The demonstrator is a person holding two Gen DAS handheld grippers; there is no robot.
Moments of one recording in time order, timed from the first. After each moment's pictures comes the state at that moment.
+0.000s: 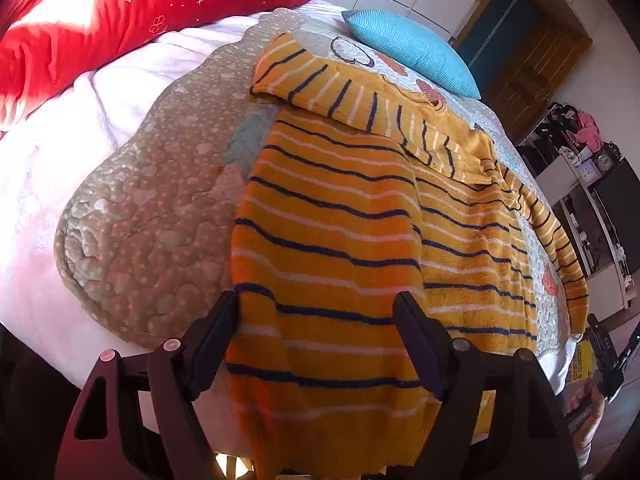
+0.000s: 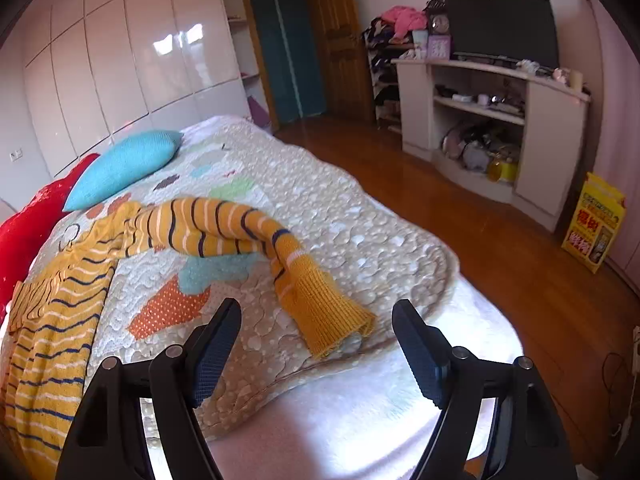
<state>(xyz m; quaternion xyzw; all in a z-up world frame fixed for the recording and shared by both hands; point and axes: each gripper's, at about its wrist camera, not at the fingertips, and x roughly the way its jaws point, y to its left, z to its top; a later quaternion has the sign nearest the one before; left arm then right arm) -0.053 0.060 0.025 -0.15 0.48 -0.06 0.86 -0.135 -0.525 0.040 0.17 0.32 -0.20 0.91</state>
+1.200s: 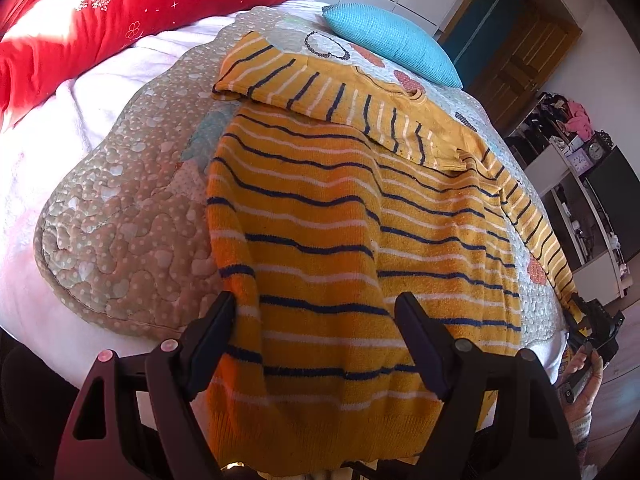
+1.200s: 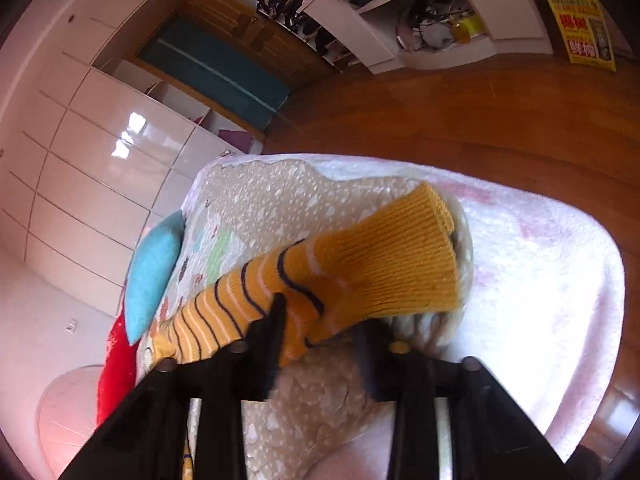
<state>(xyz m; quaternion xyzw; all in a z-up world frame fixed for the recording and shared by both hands) -0.059 0.035 0.032 -0.15 0.48 -0.08 0.86 -0.137 -0.608 -0.002 0.48 0.25 -0.19 0.82</state>
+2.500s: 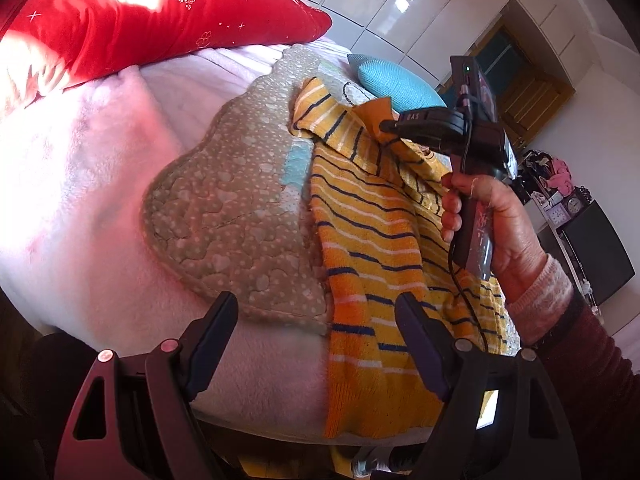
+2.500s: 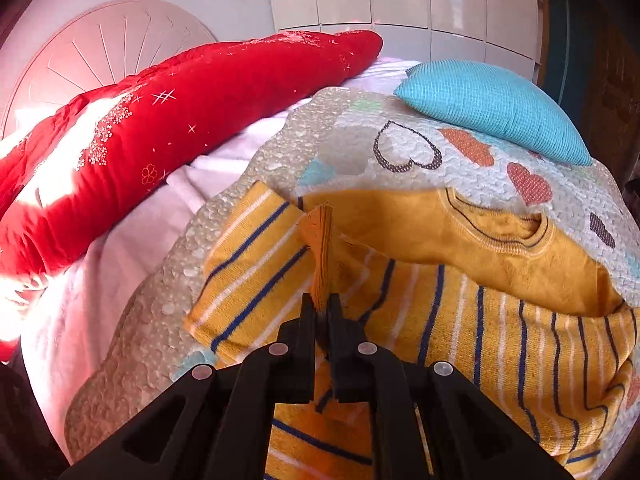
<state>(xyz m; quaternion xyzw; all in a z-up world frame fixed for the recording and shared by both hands) -0.105 0.134 0.035 -0.23 0.42 -0.08 0.88 0.174 -0.045 0.056 -0.02 0.41 0.18 0.90</state>
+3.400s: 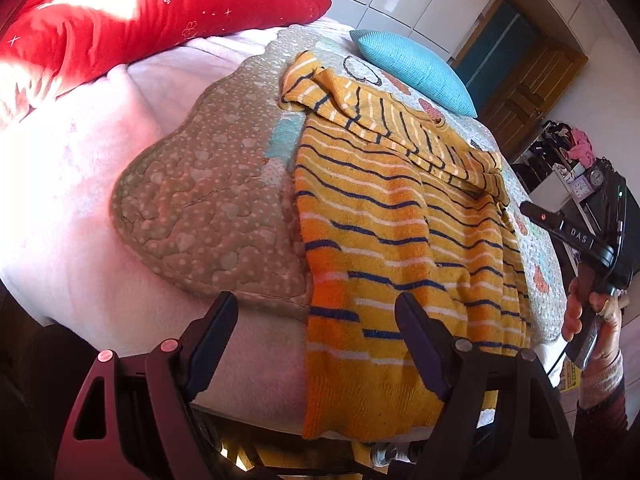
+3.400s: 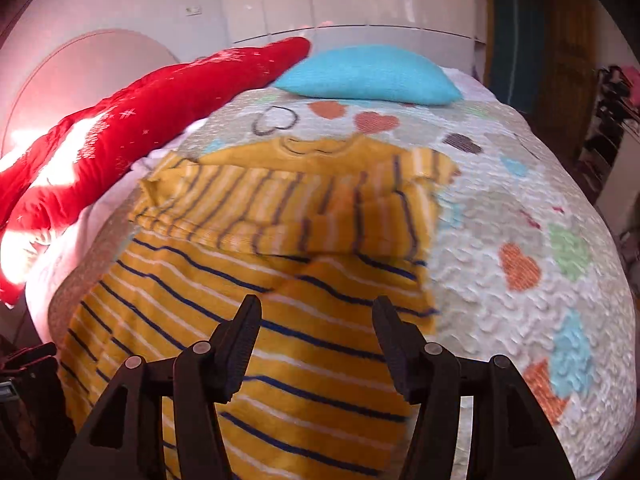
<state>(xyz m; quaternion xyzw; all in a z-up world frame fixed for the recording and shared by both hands) -0.096 0.090 0.029 -0.17 0.45 -0.06 0.87 0.035 -0.297 0.062 0.02 0.42 0.10 0.90</state>
